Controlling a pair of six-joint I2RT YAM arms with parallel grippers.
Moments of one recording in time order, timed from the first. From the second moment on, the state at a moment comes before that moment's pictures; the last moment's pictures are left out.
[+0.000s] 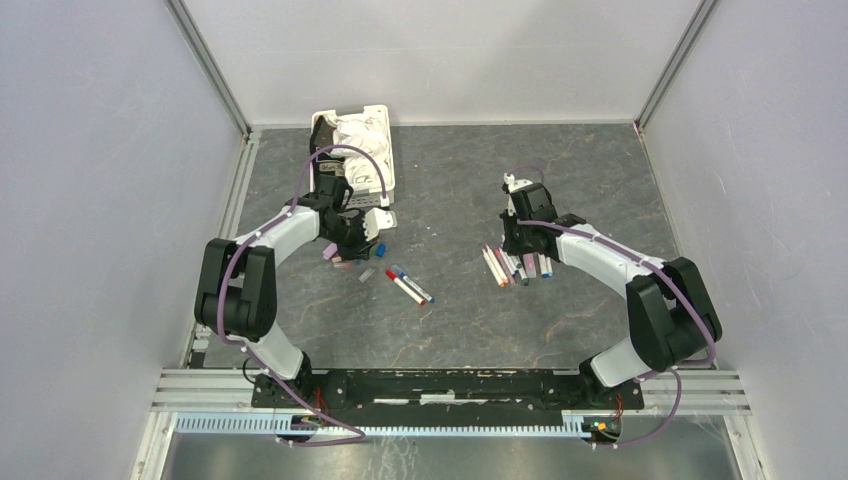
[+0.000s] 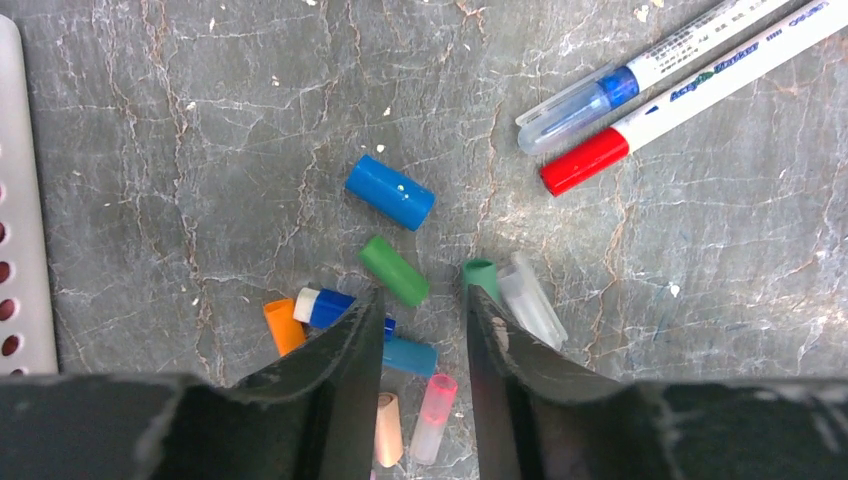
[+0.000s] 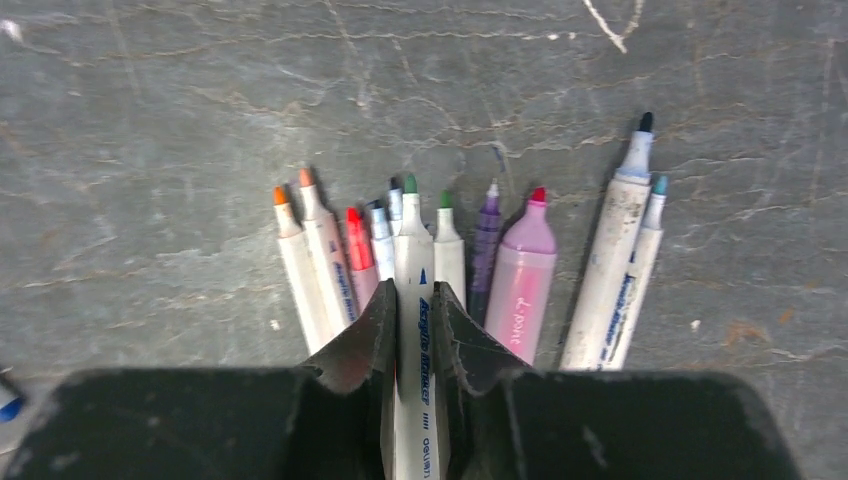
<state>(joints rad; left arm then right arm) -0.21 1.66 1.02 -0.59 0.52 1.04 0.44 1.53 0.90 -0.30 0.11 0.22</state>
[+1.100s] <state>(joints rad) -0.18 1.43 1.34 -0.91 0.66 0.86 0.54 1.39 0.83 -0.26 0.16 0.21</state>
